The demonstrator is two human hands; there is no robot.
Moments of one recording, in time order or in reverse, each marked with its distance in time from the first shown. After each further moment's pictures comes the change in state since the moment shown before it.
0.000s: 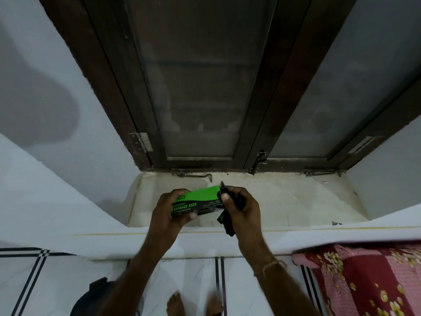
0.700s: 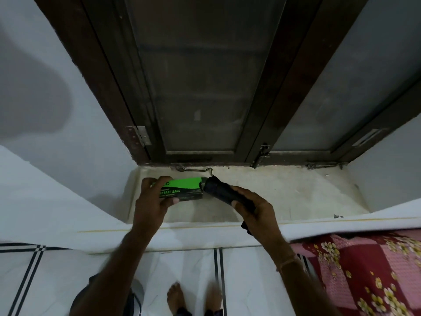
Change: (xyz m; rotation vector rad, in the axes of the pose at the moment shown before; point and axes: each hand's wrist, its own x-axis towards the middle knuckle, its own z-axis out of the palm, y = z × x) left_hand 0.037 -0.038 -0.027 0.431 0.068 0.028; right_hand 0.018 0.024 -0.049 -0.504 -0.127 -0.028
